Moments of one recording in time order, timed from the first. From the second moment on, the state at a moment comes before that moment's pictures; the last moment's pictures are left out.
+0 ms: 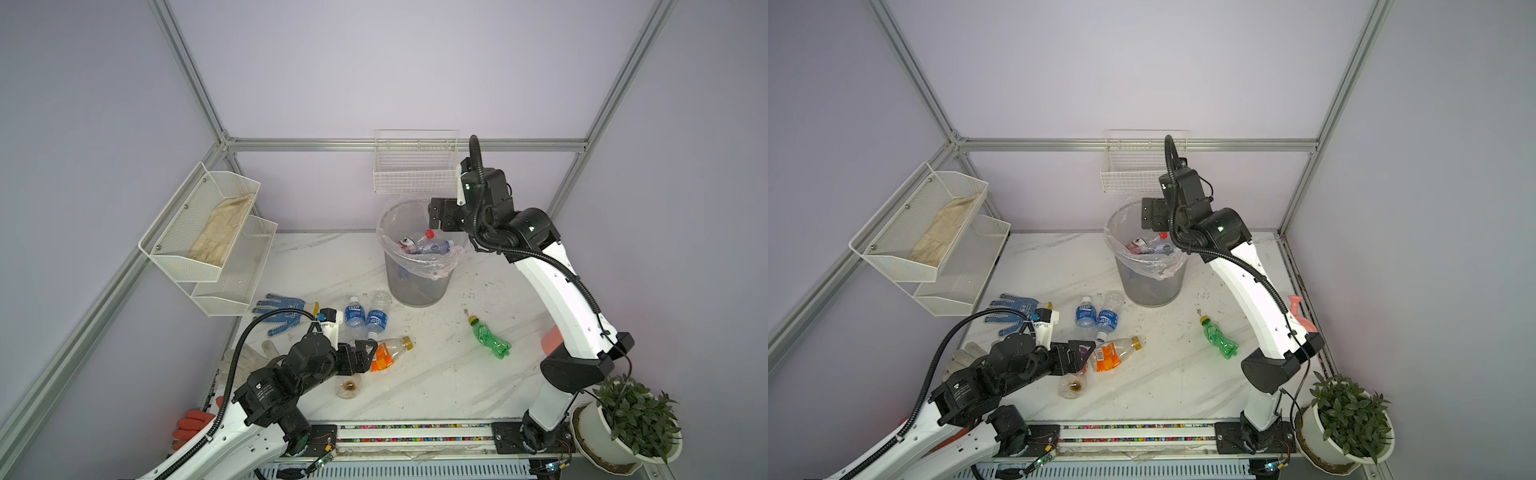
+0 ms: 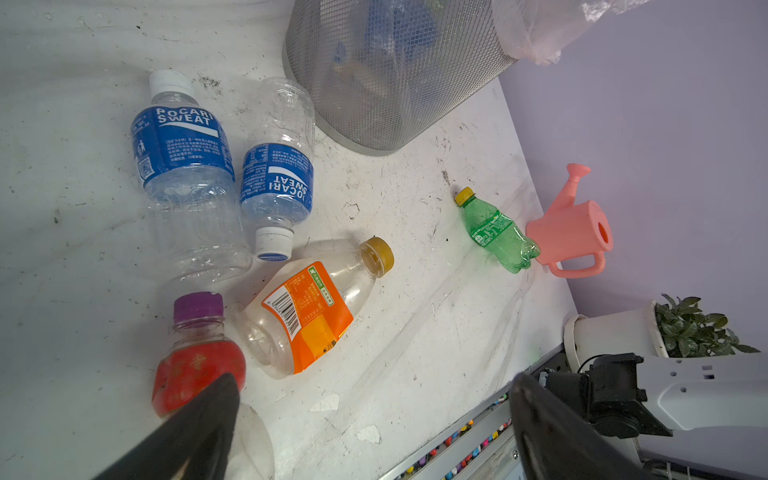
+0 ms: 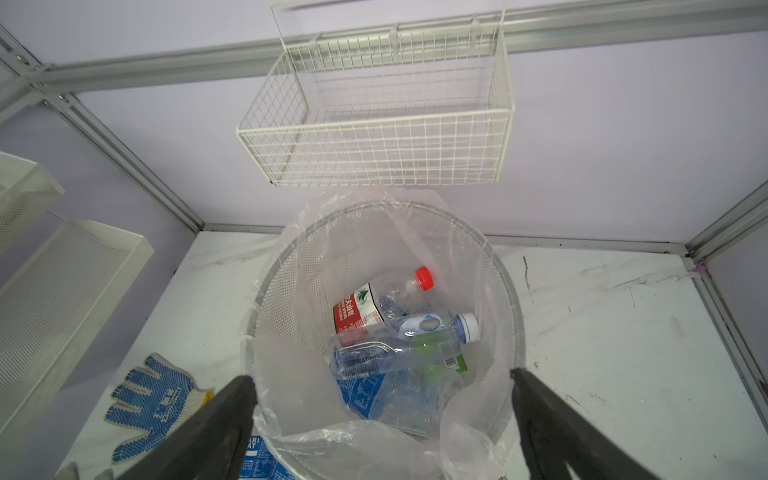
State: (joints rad) left arm -0.79 0.56 0.65 -0.67 -0.06 -0.78; right arm 0.66 1.74 2.30 -1.02 0.34 0.37
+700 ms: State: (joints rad) left arm -0.81 0.57 0.64 -0.66 -0.06 -0.78; right arm 0.66 1.60 2.01 -0.95 0.33 0.38
